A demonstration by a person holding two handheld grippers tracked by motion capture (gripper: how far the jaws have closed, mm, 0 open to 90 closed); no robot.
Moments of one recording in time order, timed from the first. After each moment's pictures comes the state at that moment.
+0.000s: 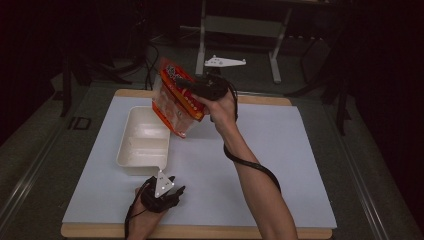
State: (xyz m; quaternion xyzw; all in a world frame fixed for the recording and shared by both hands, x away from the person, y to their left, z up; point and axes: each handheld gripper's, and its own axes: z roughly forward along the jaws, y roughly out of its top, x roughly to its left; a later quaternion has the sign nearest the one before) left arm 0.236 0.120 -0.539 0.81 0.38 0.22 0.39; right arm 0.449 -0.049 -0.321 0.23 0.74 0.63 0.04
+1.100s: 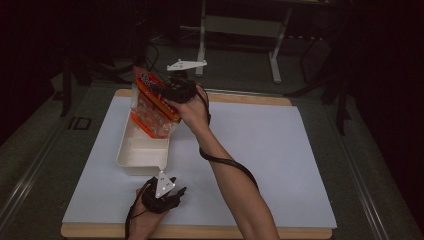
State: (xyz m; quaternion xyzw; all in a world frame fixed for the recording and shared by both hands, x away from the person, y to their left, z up) left arm 0.235 0.118 -0.540 0.81 0.38 0.21 0.39; right arm 0.450 0.032 -0.341 0.24 0.79 0.56 0.07
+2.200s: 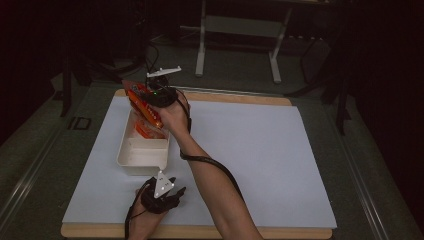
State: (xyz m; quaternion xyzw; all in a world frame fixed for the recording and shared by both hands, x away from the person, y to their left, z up) left arm 0.234 0.120 -0.540 0.81 0.38 0.21 0.40; right arm 0.467 0.083 -0.380 0.31 0.81 0.50 0.07
